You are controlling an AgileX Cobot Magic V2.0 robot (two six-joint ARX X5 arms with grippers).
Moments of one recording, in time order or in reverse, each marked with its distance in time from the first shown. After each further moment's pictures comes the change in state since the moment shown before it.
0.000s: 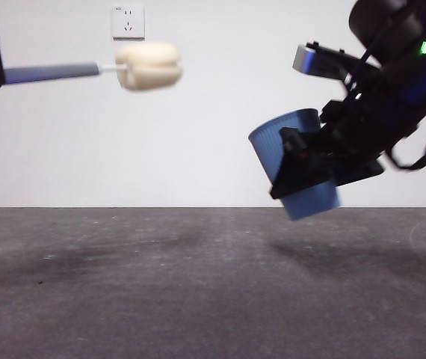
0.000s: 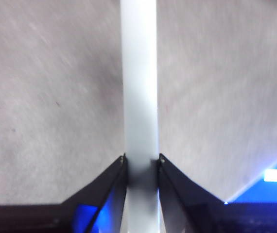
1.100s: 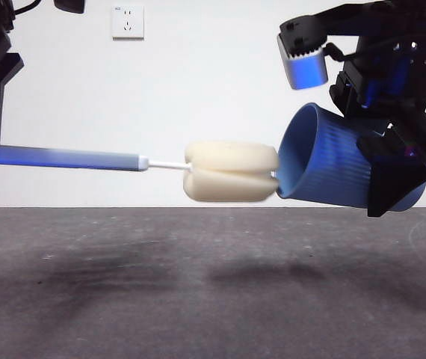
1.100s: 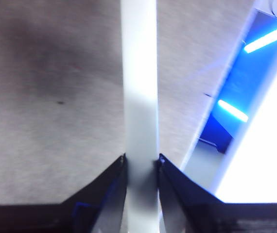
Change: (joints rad) left arm -0.163 0.206 0.000 -0.136 0.058 0.385; right arm 0.289 -0.121 0.165 -0.724 0.555 -0.646
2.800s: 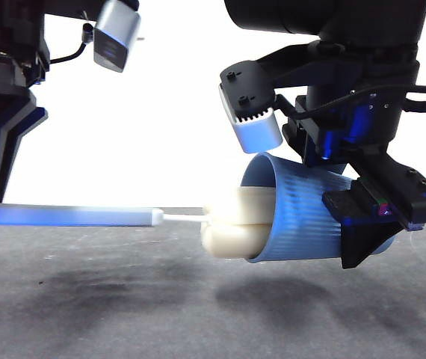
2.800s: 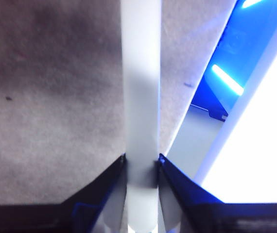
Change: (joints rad) left arm -0.149 0.162 0.000 -0.024 -0.085 -0.138; right arm 0.185 0.145 0.000 0.008 0.072 0.055
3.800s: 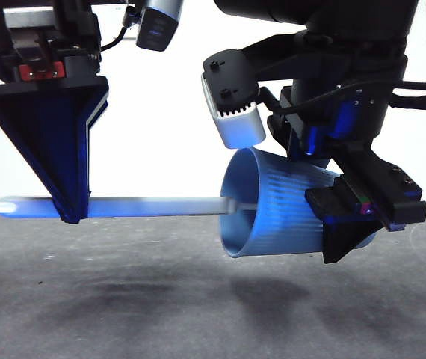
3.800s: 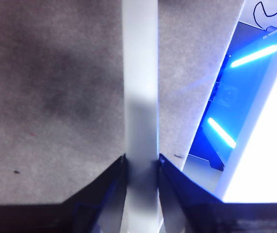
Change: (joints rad) left arm -0.054 0.000 -0.006 0.210 0.082 -0.023; right arm 0.058 0.000 -0.002 0.052 0.008 0.000
